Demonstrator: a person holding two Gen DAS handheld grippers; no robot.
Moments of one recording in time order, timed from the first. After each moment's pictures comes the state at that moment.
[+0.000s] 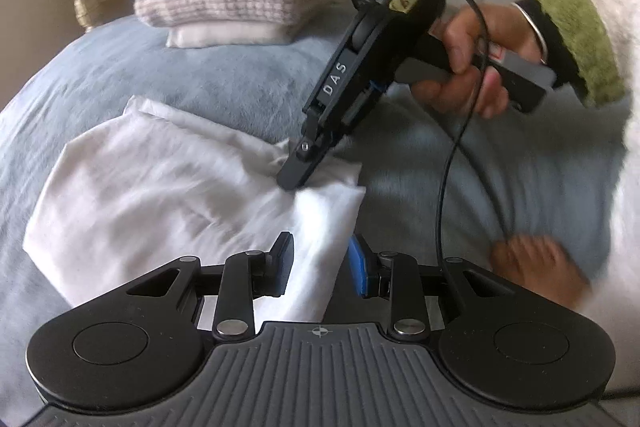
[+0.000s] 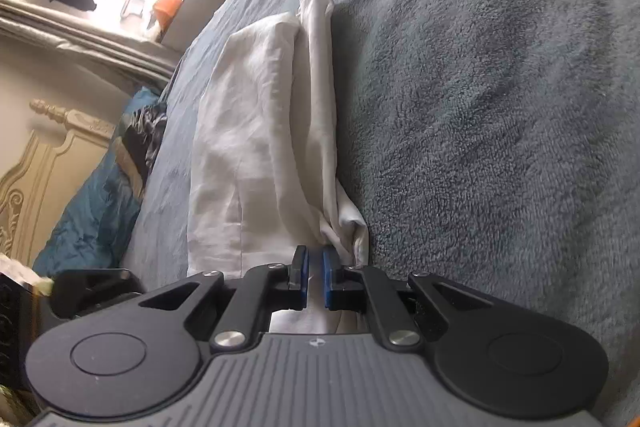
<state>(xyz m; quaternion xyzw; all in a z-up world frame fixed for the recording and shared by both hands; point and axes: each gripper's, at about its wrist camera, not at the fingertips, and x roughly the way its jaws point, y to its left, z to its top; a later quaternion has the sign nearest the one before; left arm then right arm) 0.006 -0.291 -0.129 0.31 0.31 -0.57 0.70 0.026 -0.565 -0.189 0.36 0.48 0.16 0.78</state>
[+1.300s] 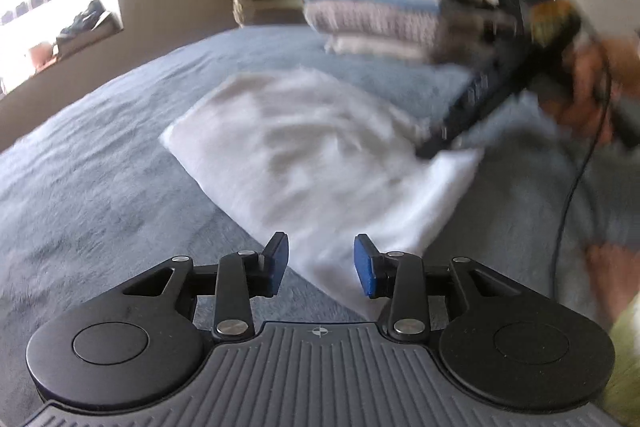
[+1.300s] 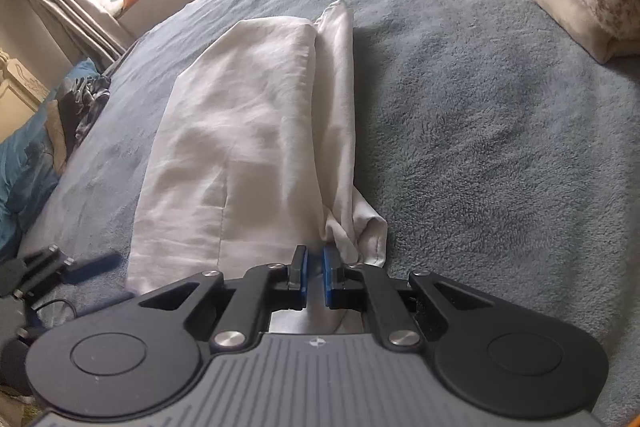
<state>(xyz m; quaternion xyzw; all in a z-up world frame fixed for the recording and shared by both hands) 0.013 -0.184 -0.149 0.17 0.26 -0.41 0.86 0.013 -0.503 -0.160 0.21 0.47 0.07 0.86</state>
